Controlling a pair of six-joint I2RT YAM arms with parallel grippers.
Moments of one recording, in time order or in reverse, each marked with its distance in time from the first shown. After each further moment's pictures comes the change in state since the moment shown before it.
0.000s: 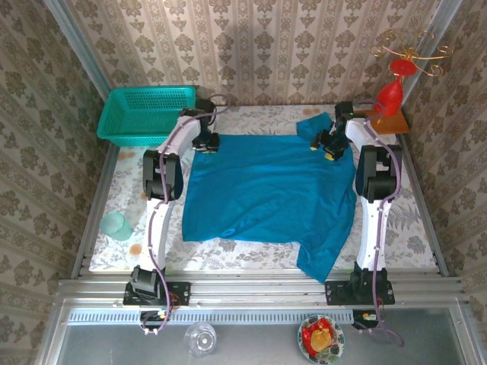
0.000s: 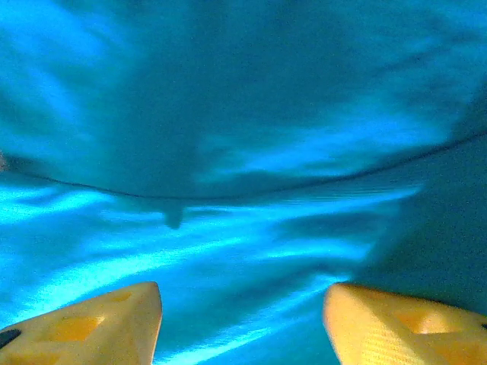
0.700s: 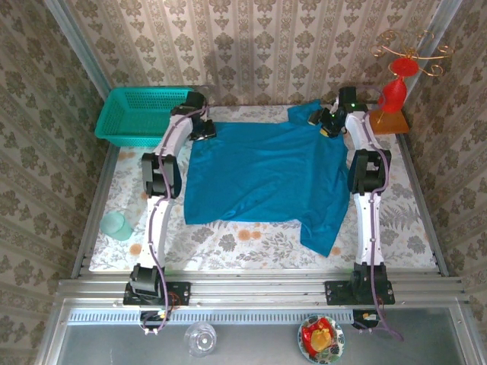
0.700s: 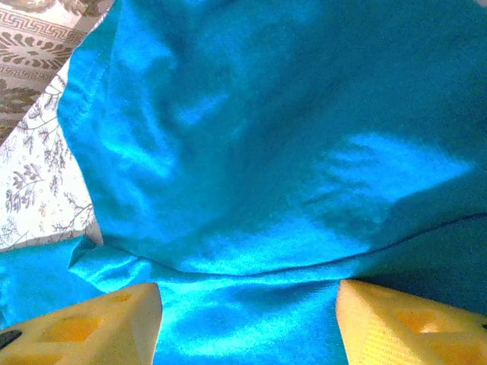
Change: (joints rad) left arm 0.070 0.098 0.123 0.203 0.174 -0.094; right arm -0.023 0.349 0.611 -0.014 -0.134 0.035
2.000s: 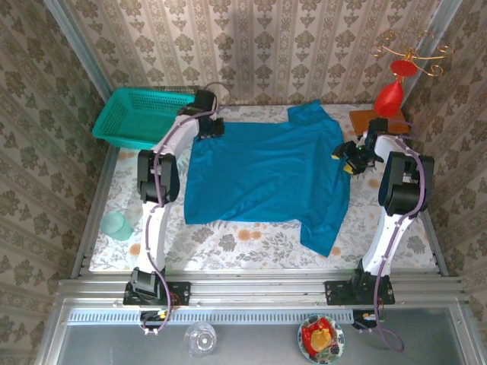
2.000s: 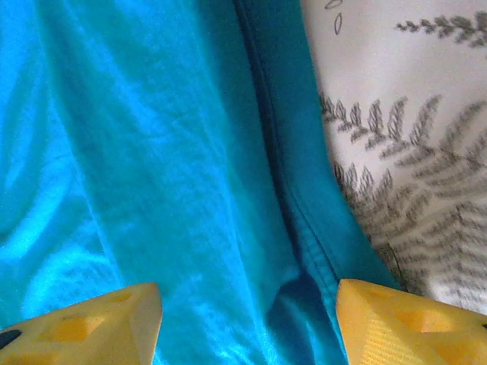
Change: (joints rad) left arm -0.092 -0.213 -0.229 0.111 -0.118 0.064; right arm -0.166 -0.617 -1.083 0.249 -0.048 -0.031
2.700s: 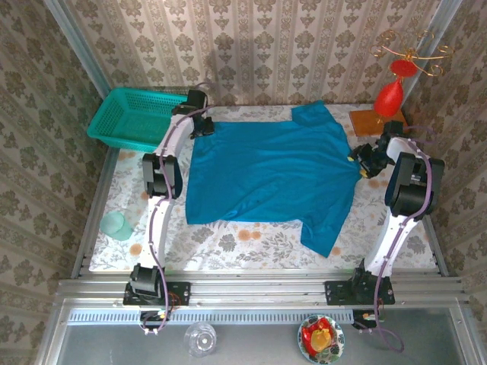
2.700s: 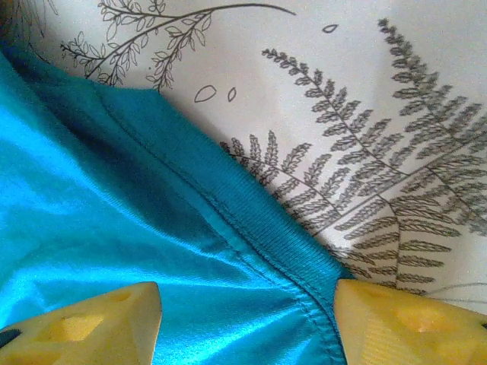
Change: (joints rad) left arm 0.086 0.260 0.348 -0.128 -0.014 -0.026; right arm -0.096 -0.035 -0.029 -0.014 0.159 0.066
